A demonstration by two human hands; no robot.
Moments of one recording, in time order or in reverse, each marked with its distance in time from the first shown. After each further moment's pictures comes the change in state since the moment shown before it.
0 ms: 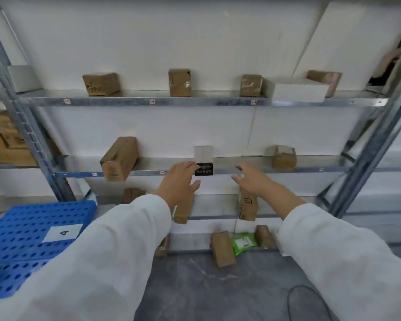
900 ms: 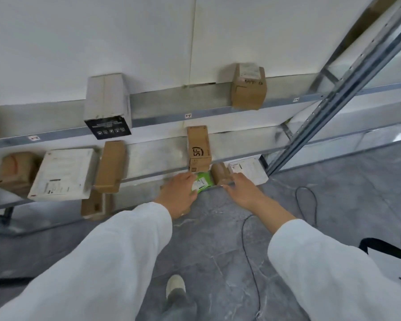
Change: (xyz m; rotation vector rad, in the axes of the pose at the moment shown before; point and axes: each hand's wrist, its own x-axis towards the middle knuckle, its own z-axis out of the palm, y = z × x) left_hand 0.174 0.065 0.359 -0.207 -0.580 0.068; right_hand 0.139 0.306 0.102 0.069 -0.224 0.374
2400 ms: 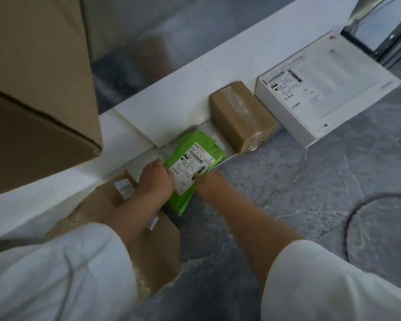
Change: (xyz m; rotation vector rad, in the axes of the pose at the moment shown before) left_hand 0.458 -0.312 0.563 0.062 -0.128 -0.485; right_hand 0.570 0.339 0.485 0.573 -0.184 0.450
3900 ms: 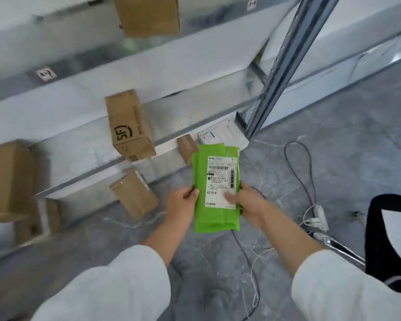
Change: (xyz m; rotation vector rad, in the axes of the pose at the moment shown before) left_hand -0.496 0.197 -0.283 -0.888 -0.004 0.044; right_hand -0.579 -0.025 -0.275 0.827 -0.046 0.050
